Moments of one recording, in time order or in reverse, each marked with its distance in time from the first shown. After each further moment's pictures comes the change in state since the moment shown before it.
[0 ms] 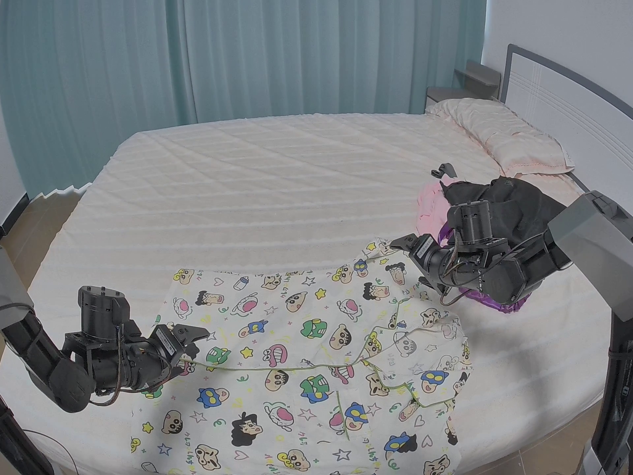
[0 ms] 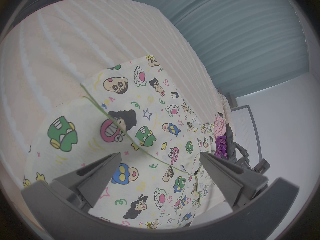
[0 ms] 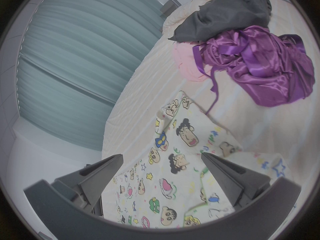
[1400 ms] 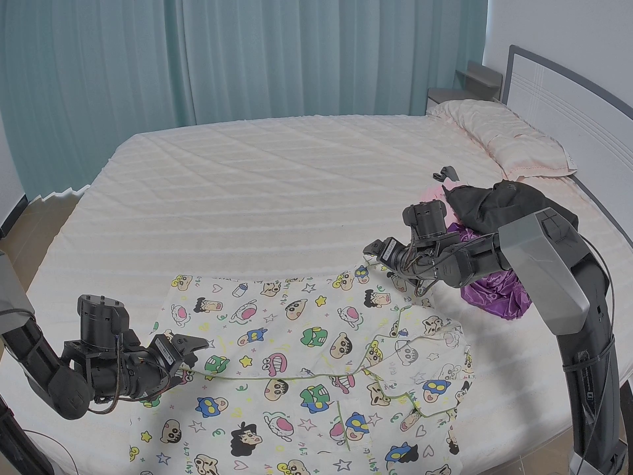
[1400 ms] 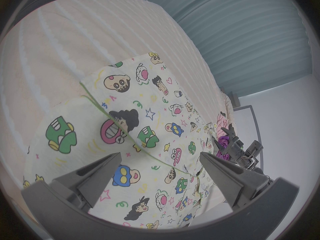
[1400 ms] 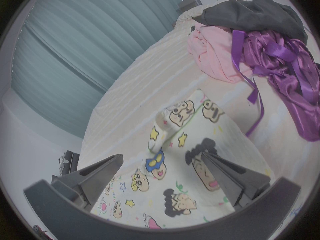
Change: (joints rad) left arm -0.001 0.003 0.051 -0.024 -0.003 -0.010; right arm 0.034 0.299 -0.526 0.313 -0.071 -0.183
